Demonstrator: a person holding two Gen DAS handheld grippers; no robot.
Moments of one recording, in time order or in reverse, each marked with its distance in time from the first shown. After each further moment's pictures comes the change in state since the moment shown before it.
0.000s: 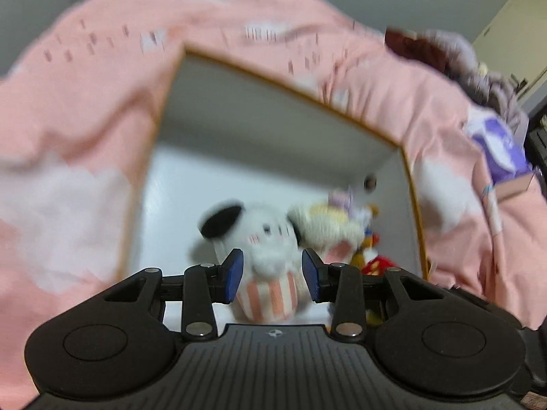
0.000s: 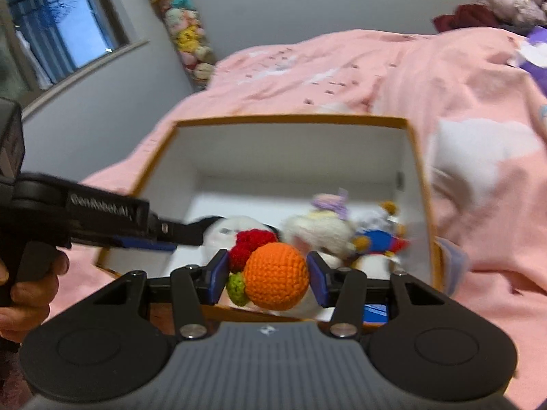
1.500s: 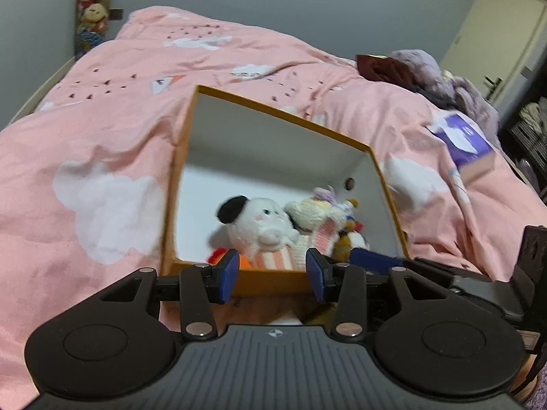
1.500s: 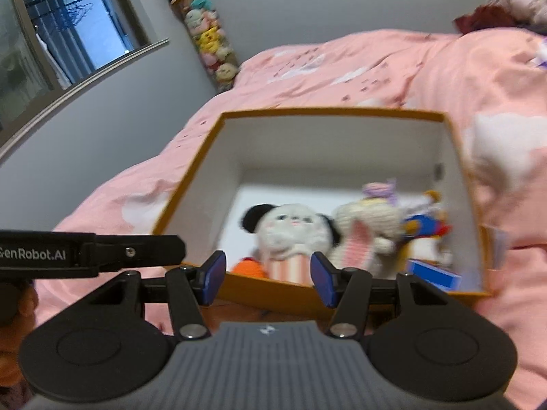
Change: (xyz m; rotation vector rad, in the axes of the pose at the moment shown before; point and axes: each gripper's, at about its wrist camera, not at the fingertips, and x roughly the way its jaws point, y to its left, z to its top) left arm -0.065 -0.005 -0.051 0.102 -0.115 -0.024; right arm -0.017 0.031 -0.021 -0.004 -0.015 0.020
